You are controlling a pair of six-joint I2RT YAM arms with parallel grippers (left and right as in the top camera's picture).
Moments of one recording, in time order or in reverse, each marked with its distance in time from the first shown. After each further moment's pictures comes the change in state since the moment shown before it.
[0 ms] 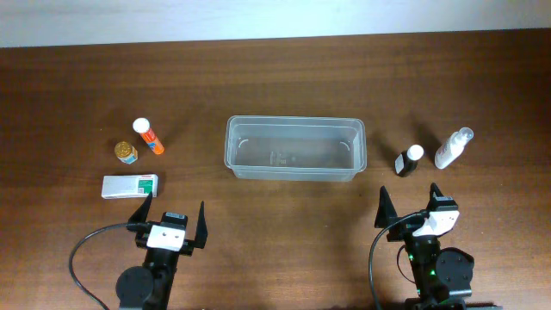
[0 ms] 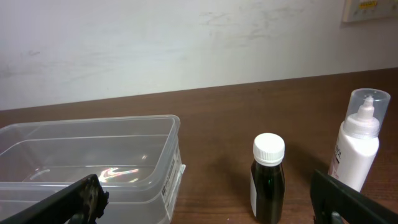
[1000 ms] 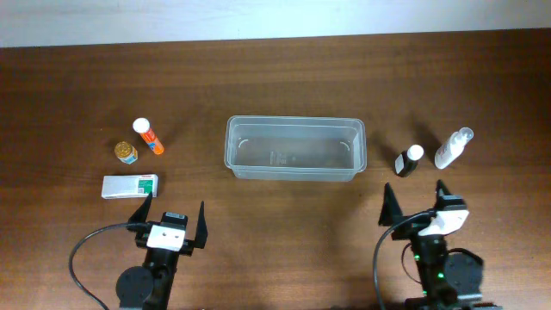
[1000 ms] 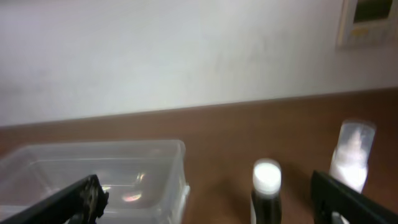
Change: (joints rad) left arm 0.000 0.000 0.000 0.000 0.000 0.000; right arm 0.000 0.058 0.148 -0.034 0.002 0.000
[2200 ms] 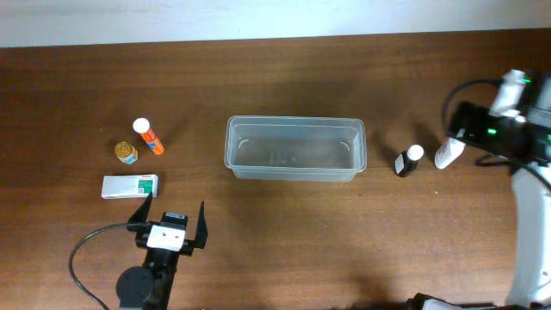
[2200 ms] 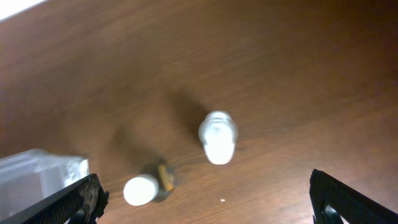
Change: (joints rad) left arm 0.000 -0.001 -0.002 0.000 0.000 0.000; right arm -0.388 1.329 1.200 -0.777 -0.053 -0.085
